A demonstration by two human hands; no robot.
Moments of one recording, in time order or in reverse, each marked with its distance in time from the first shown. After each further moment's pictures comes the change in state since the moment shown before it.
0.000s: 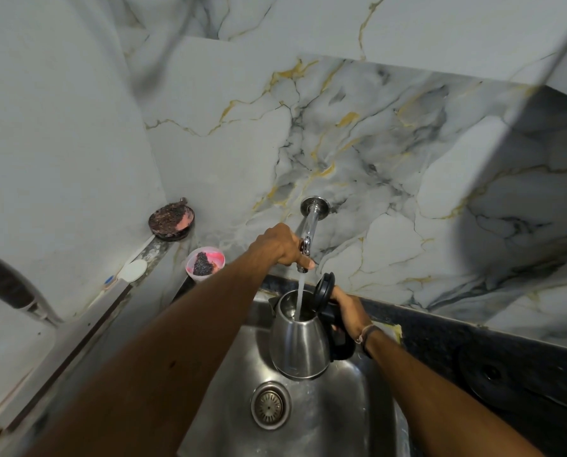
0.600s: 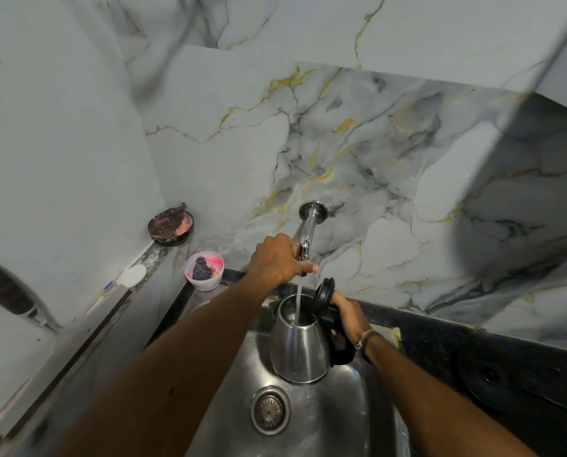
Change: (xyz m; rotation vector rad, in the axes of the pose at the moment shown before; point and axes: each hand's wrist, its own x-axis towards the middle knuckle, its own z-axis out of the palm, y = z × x) left_hand -0.019 -0.008 0.021 0.013 0.284 0.112; right_hand 0.005 0.005 -0.001 0.025 0.027 -0.055
